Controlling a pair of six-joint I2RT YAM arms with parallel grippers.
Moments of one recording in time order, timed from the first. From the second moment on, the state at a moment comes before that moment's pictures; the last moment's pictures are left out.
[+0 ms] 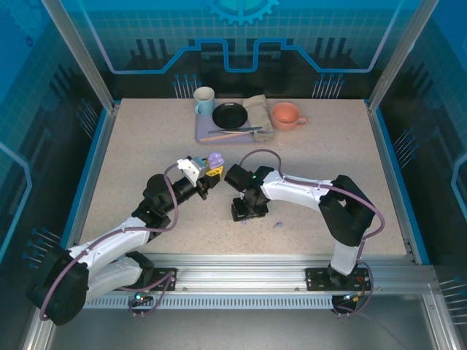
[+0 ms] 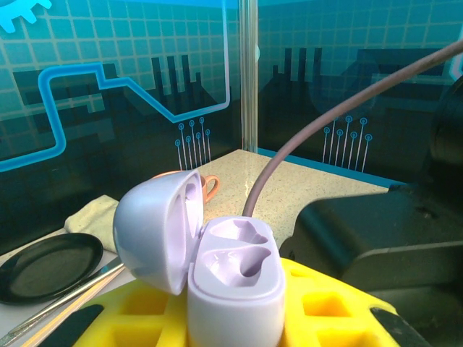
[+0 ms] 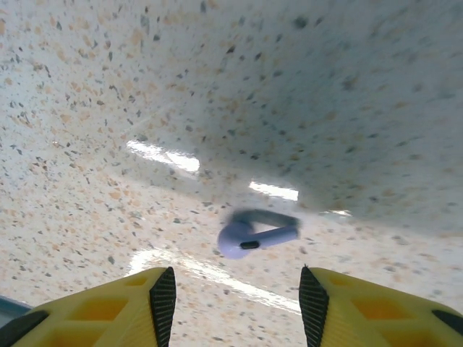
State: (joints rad) left arm -0.52 1.03 0.42 0.67 0.28 0.03; right arm 0.88 1.80 1.23 -0.87 -0.10 0.66
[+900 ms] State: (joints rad) left arm -0.52 1.03 0.42 0.65 0.28 0.04; right arm 0.92 1.90 1.24 -0.92 0.03 0.31
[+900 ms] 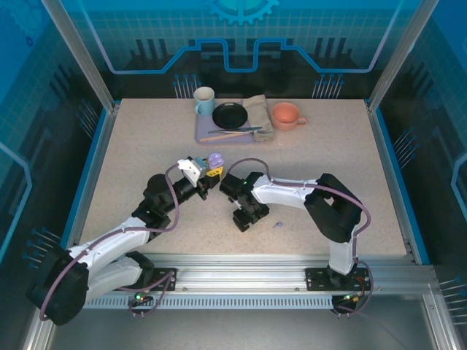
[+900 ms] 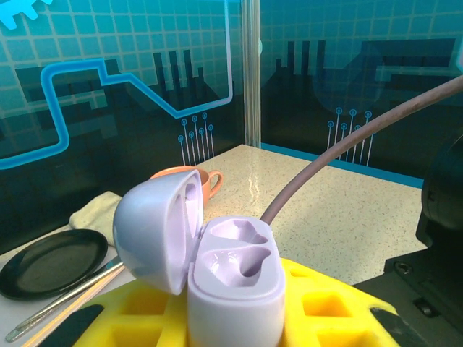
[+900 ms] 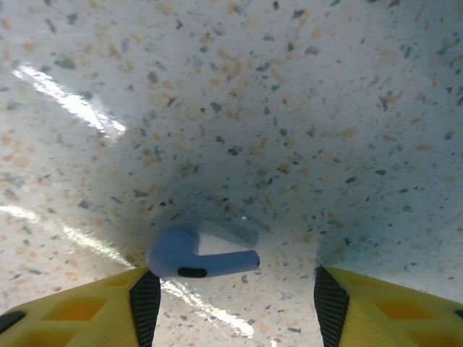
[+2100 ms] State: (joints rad) left arm -0.52 1.03 0.42 0.63 0.28 0.04; right arm 0.88 1.94 1.29 -0.87 -0.04 0.33
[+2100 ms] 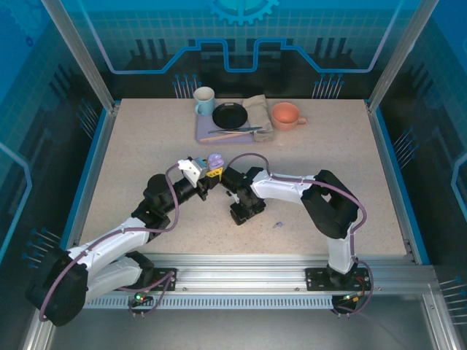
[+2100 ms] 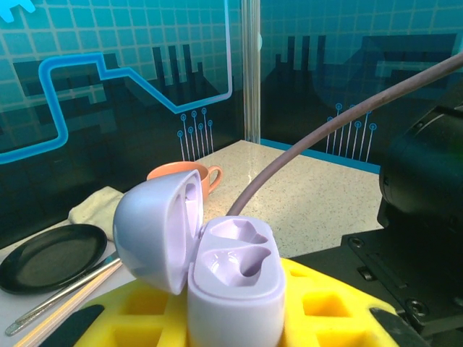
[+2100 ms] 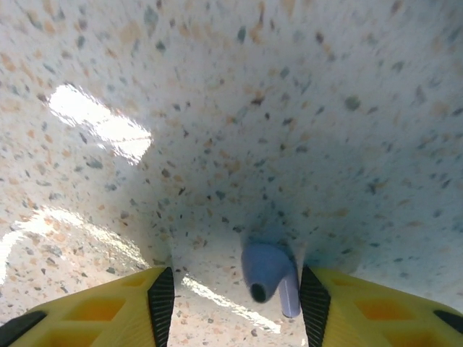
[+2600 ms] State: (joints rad) left arm -0.52 1.03 0.42 0.63 0.28 0.04; right arm 0.87 1.94 1.29 -0.87 -0.03 0.37
